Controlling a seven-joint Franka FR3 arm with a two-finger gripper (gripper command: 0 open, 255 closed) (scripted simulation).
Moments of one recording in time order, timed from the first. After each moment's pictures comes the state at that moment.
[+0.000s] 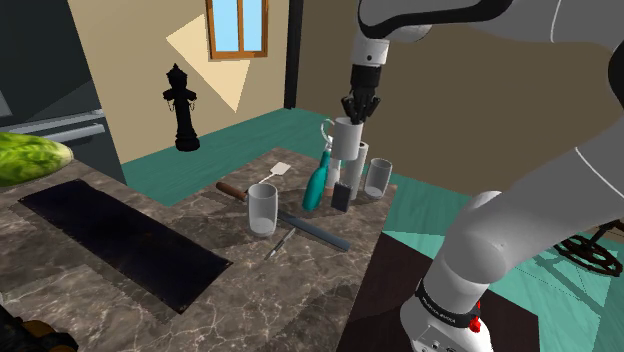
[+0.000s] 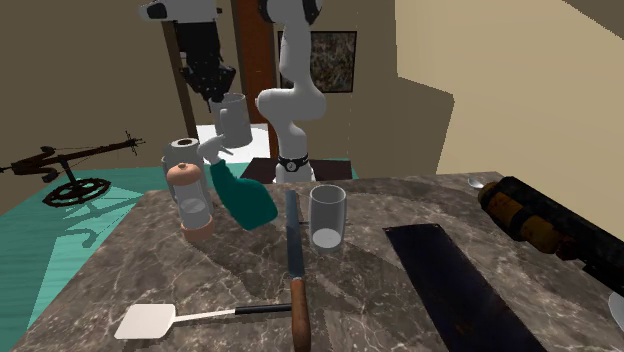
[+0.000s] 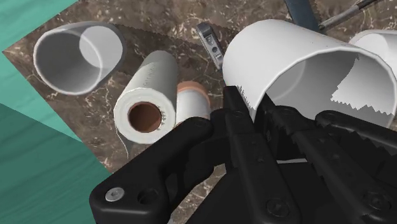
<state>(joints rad) -0.10 -0.48 -0.16 -2.17 -0.06 1.63 0.06</state>
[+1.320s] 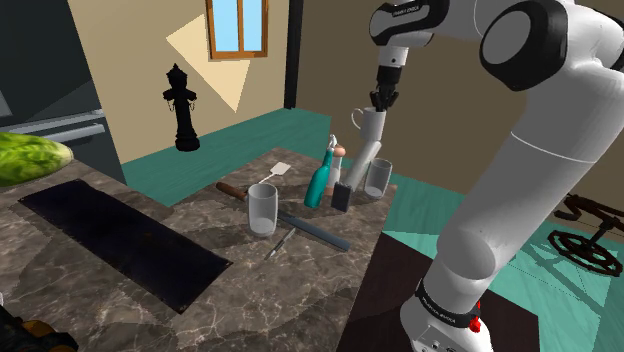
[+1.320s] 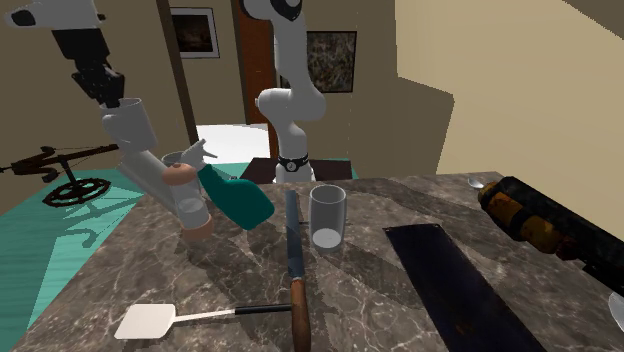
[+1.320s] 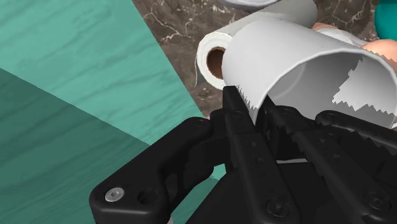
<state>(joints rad) -0.22 -0.07 -0.46 -1.79 -0.05 1.67 -0.38</state>
